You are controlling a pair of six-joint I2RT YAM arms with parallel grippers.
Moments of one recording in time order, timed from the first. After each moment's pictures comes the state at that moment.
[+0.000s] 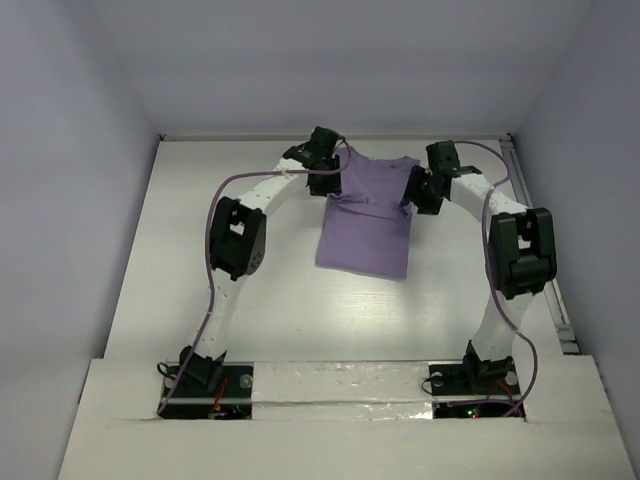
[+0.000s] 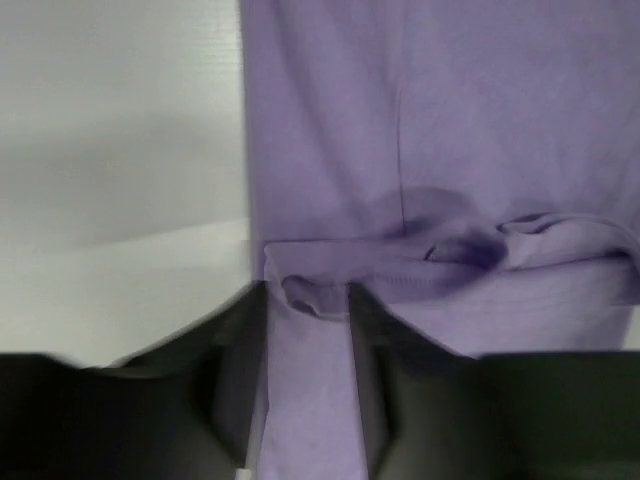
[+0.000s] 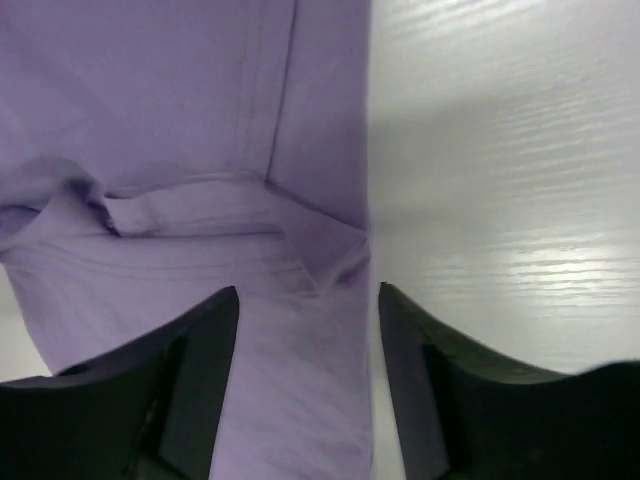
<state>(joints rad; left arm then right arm) -0.51 2.35 2.08 -0.68 0.01 -0.50 0.16 1.90 1.40 -0.50 -0.06 0.51</state>
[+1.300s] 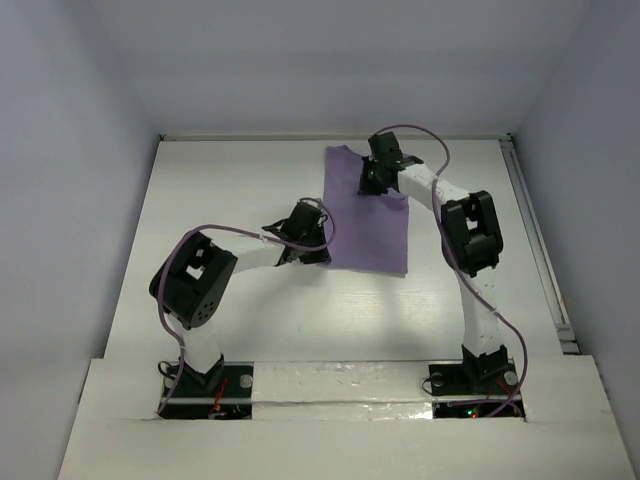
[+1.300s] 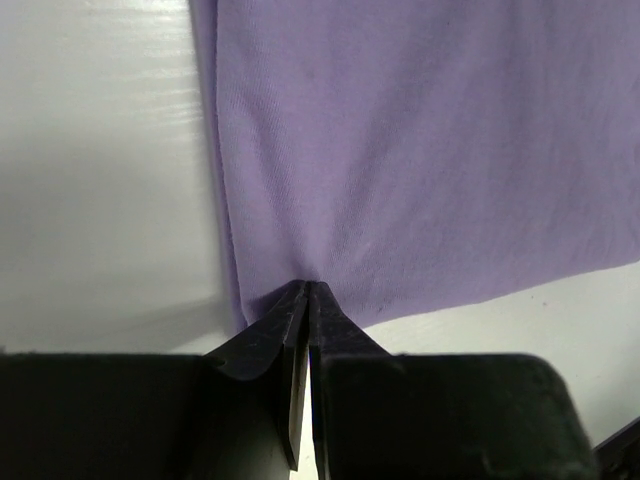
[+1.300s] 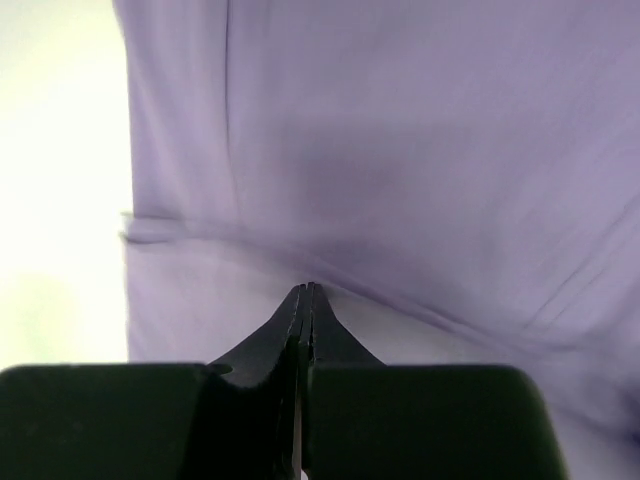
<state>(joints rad) -0.65 1.78 0.96 -0.06 0.09 -0.68 0.38 2.23 1.78 -0.43 -0.04 0.46</state>
